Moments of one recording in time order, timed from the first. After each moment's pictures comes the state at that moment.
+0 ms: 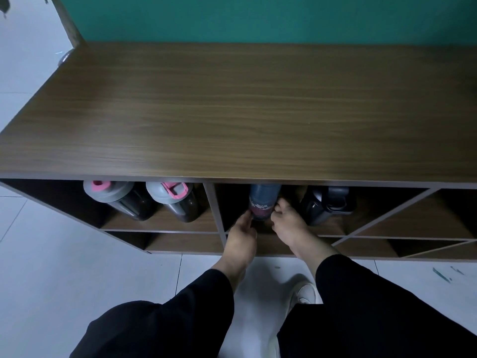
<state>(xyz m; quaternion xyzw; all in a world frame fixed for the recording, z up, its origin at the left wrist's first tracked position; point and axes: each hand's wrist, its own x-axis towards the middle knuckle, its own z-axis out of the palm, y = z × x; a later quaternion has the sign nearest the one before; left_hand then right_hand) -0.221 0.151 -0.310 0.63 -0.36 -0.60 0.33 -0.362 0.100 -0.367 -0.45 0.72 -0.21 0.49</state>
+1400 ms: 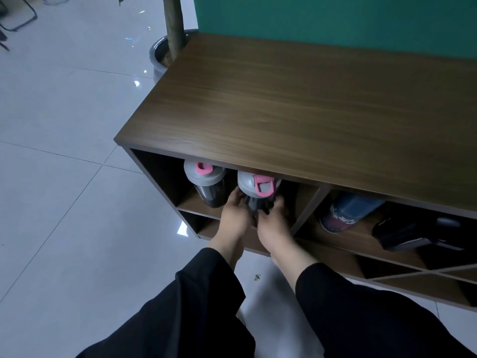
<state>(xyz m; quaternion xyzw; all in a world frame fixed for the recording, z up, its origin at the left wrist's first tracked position) -0.055 0.134 -0.253 0.66 -0.22 -0.56 0.45 -0.134 0.124 -0.269 -0.41 0.68 -0.30 0.53</state>
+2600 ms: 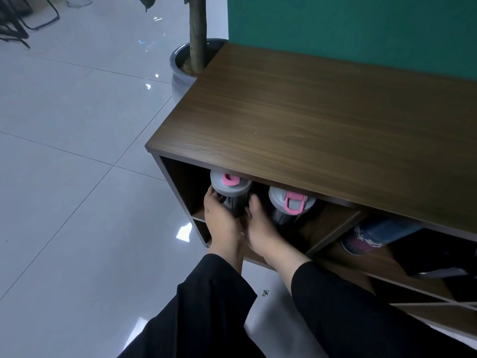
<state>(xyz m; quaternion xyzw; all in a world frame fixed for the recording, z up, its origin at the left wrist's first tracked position) -0.001 0.121 -0.239 0.62 -0.01 -0.45 0.65 -0.069 0.113 -0.260 -0.45 0.57 -0.24 0.64</state>
